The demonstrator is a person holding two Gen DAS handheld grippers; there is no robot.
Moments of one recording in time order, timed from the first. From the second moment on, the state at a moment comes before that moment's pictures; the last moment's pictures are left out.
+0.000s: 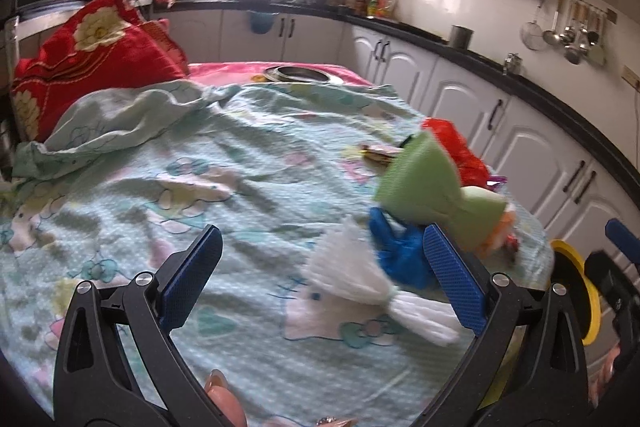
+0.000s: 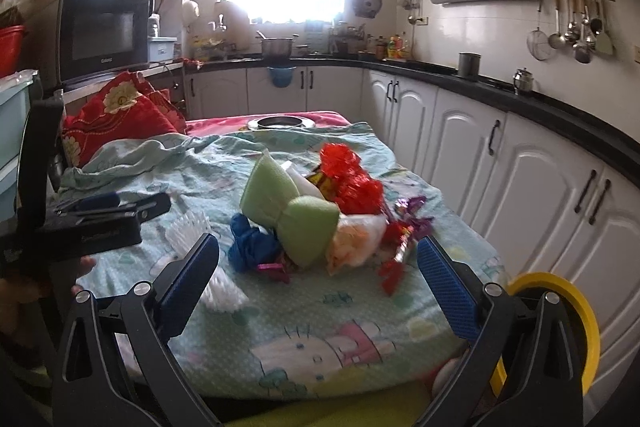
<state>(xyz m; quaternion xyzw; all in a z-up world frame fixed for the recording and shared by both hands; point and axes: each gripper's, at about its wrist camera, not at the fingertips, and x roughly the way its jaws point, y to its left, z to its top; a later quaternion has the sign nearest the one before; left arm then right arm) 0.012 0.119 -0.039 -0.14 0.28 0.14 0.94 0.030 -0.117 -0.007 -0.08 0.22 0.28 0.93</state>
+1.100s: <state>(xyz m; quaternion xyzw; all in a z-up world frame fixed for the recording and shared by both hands) 0.077 0.124 -0.102 -0.21 0.40 0.04 0.89 0.150 -0.052 -0.060 -0.16 0.33 0.38 0.85</state>
